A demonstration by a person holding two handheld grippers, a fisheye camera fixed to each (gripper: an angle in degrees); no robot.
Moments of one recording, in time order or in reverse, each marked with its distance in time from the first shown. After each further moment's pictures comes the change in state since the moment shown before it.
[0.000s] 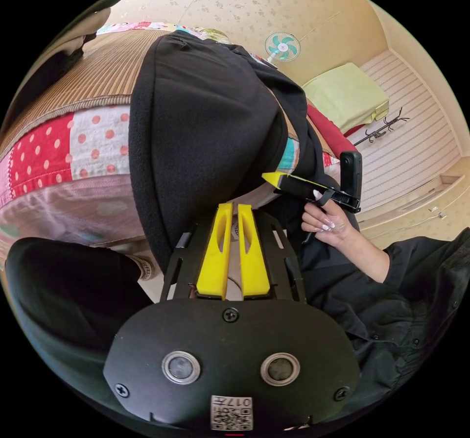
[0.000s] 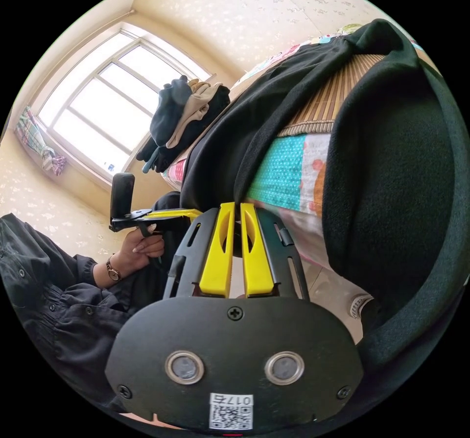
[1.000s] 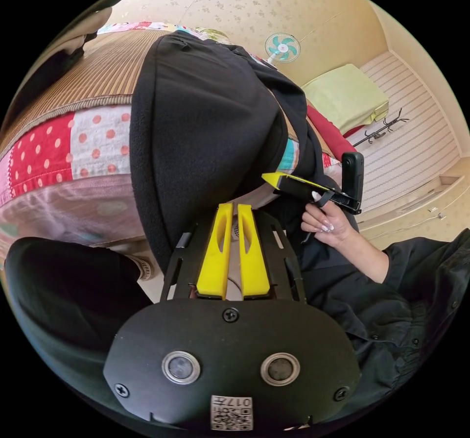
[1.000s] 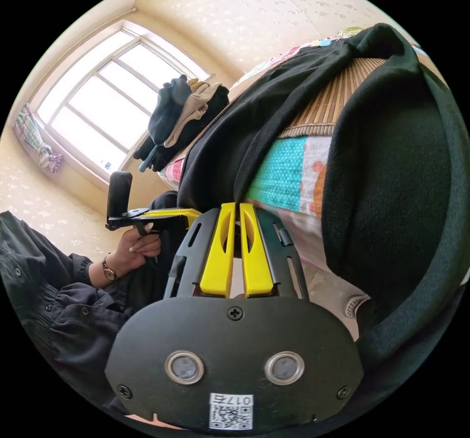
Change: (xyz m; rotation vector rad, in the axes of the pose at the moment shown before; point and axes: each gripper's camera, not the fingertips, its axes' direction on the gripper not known) left arm 0.014 0.031 0.032 0.020 0.003 -0.010; right arm -0.039 -0.058 0.032 -0.010 0.120 -0.061
